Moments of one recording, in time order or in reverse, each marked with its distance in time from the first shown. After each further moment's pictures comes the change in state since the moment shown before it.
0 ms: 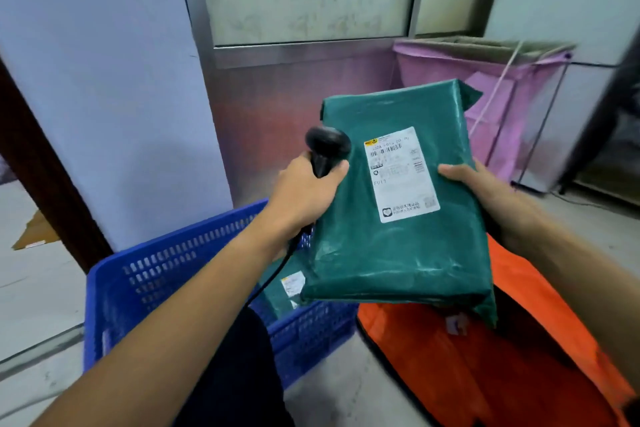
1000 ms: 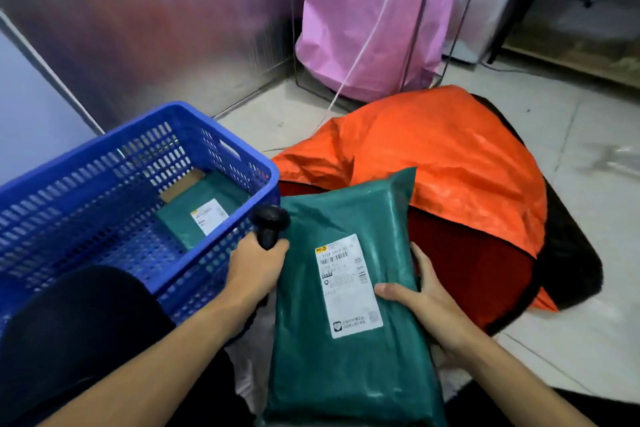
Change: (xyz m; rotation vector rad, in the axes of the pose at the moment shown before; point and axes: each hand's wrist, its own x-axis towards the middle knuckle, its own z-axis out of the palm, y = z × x) left_hand -0.076 -0.192 0.200 0.012 -0.226 -0.614; right_hand -0.142 0.259 -0.039 0.069 0.212 0.516
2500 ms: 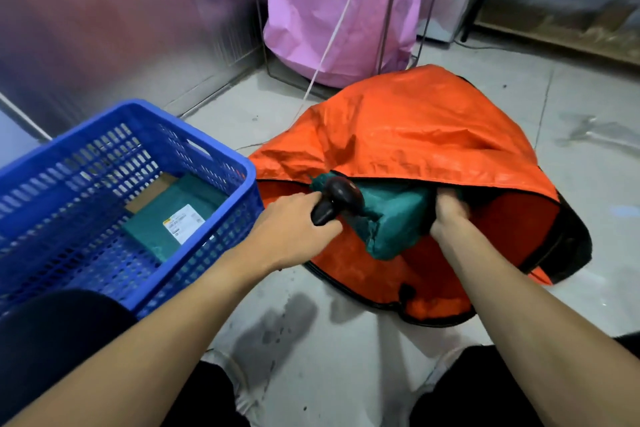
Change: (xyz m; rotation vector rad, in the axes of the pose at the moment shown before) left_hand 0.003 0.081 0.033 0.711 -0.316 0.689; right_hand 0.175 -0.012 -0.062 0.639 0.808 0.024
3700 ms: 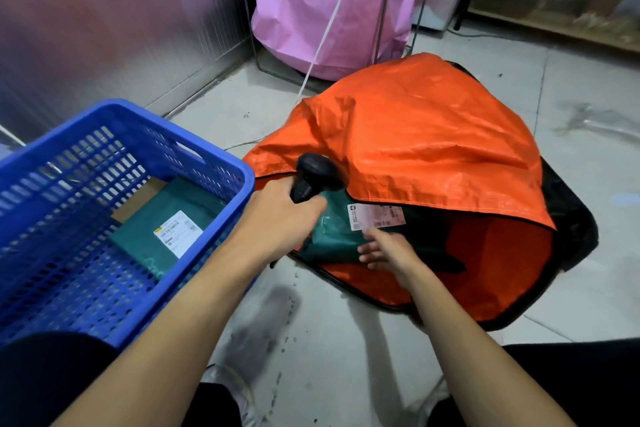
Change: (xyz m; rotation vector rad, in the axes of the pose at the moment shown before) left_hand 0.011 -0.011 -0.027 -0.429 0.086 -0.230; right_hand -0.028 0.101 0.004 -0.628 -0.476 0.204
